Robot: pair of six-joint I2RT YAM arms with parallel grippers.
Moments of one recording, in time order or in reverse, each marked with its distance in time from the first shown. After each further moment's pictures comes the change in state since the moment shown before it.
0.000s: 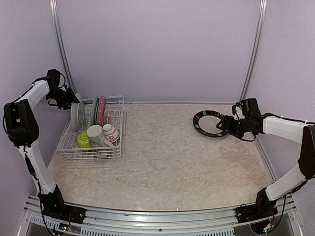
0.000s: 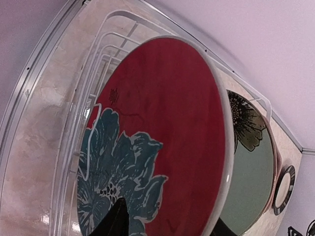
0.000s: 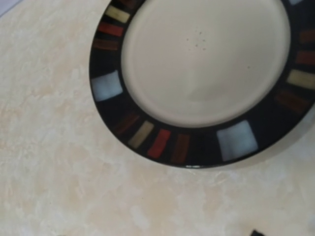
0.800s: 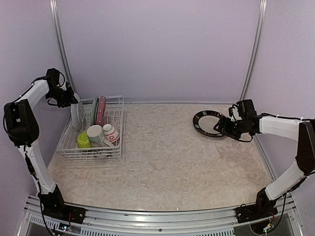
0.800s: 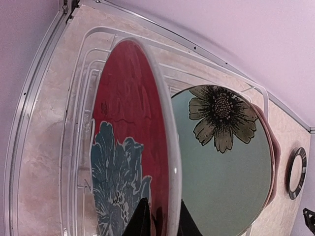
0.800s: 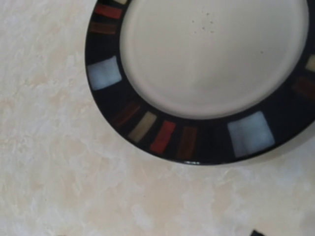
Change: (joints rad) left arm 0.002 0.016 0.022 0.001 0.035 0.144; right arm 0.029 0.058 0.008 0.013 0.003 0.014
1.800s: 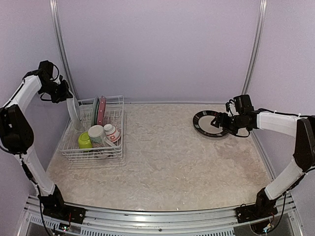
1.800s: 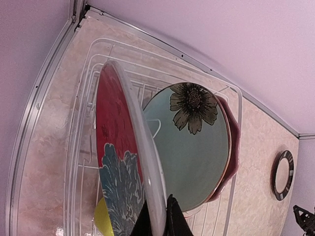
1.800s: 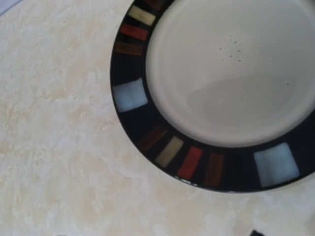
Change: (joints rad) left arm 0.003 -0.147 0.003 -0.083 -0.019 -0.040; right arm 0.025 0.046 0.089 -0.010 0.009 0.000
